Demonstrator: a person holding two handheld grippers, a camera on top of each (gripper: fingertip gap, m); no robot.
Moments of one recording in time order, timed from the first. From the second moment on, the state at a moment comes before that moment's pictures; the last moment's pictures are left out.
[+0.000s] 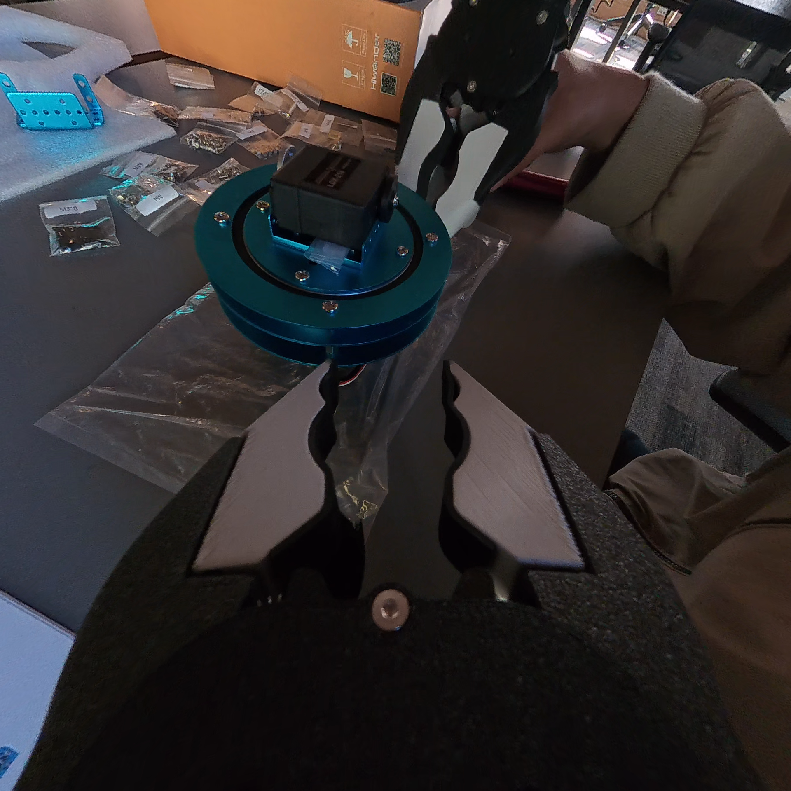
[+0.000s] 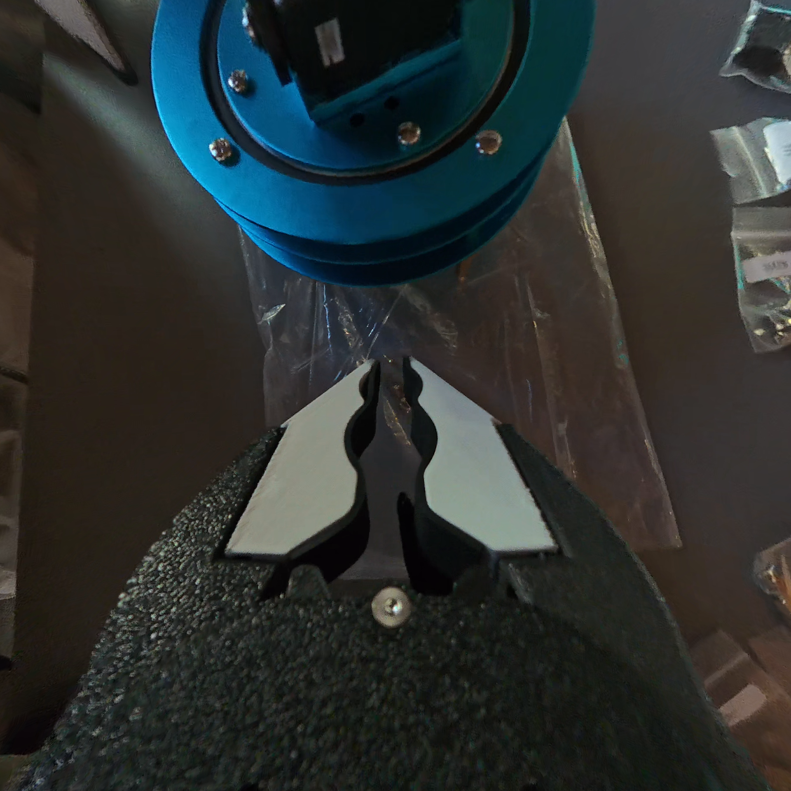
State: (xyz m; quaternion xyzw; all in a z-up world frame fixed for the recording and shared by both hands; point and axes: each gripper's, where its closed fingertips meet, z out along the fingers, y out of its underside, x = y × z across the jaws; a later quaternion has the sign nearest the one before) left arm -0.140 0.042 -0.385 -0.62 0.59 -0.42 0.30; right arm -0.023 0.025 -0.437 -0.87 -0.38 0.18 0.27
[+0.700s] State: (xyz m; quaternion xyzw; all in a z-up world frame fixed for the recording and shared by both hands) left arm -0.138 0.049 -0.360 -0.63 0.56 -0.45 0.30; right arm -0.035 0.027 -0.386 -0.82 -0.37 0.05 0.44
